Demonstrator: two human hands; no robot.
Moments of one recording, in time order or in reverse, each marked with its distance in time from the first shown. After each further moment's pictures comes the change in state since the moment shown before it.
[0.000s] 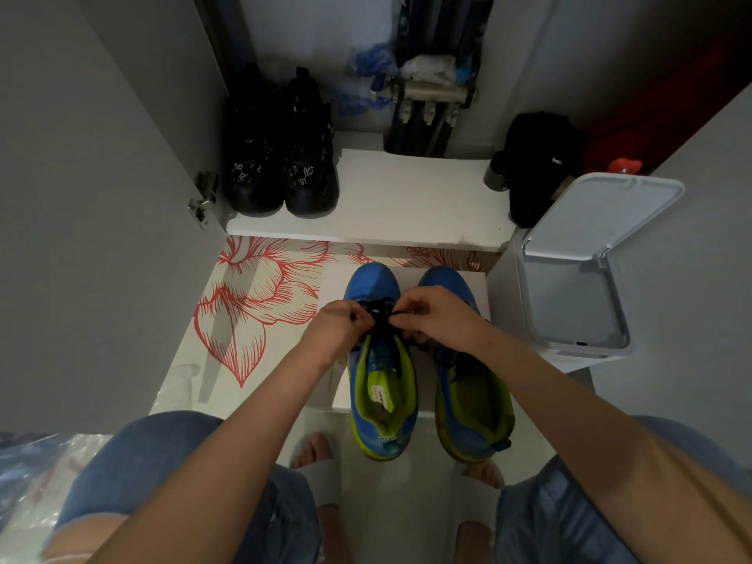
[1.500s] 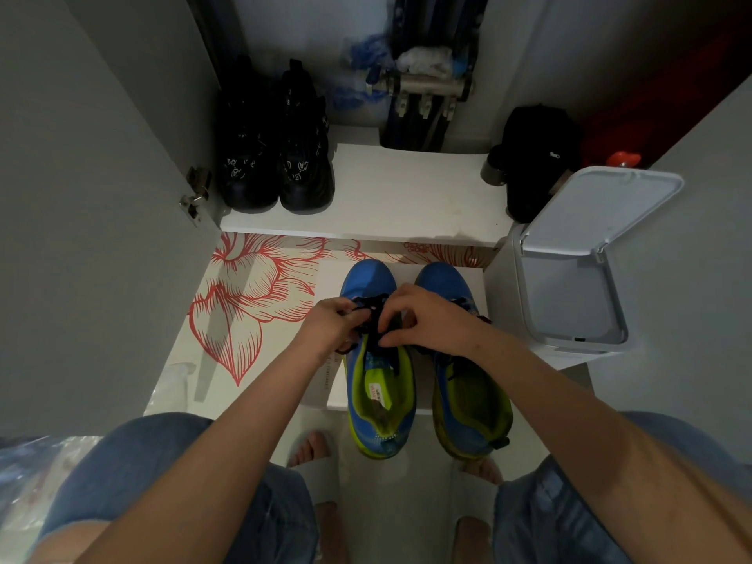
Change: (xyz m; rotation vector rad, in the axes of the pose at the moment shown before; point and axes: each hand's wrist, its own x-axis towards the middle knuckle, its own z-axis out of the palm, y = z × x) left_hand -0.008 0.000 -0.003 -0.348 0.025 -0.051; right_hand 0.000 -0.001 0.001 -0.249 -0.161 -0.097
